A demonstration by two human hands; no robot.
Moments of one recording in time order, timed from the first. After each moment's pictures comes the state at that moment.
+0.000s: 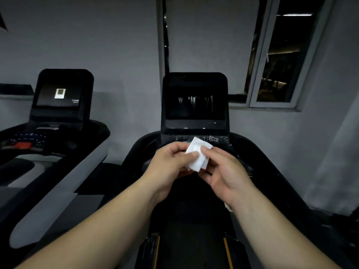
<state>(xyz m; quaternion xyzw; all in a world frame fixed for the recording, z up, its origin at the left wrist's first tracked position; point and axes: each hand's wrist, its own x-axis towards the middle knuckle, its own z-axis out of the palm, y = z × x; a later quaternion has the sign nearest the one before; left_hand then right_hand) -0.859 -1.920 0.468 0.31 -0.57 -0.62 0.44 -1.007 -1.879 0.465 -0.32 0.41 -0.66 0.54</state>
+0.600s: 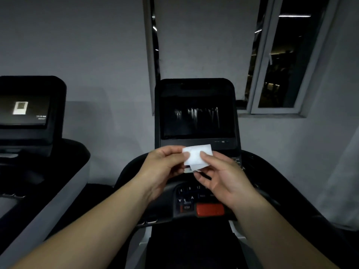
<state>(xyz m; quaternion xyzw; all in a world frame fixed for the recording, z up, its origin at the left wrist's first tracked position) -0.890 -2.223 0.463 0.33 -0.55 -0.64 0.42 -1.048 -2.148 0.459 -0.30 0.41 -0.67 0.54</state>
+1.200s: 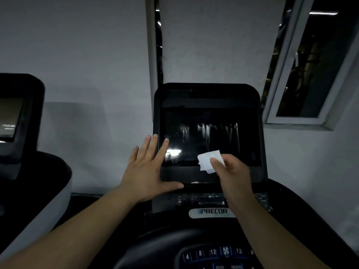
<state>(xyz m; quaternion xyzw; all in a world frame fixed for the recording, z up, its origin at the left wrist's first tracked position) -0.909 -2.501 0.430 0.44 -0.87 0.05 0.21 -1.130 -2.404 0.433 -0.46 0.59 -0.64 0.20</state>
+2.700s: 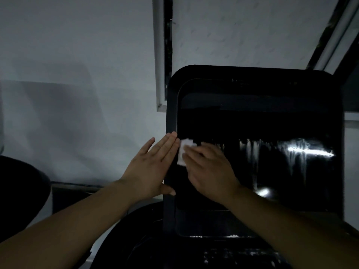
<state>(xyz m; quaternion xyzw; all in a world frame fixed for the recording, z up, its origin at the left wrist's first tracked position) -0.913 -2.774 0.384 0.33 -0.92 0.18 0.10 -1.130 -2.711 0.376 -0.79 0.47 -0.22 -0.32</state>
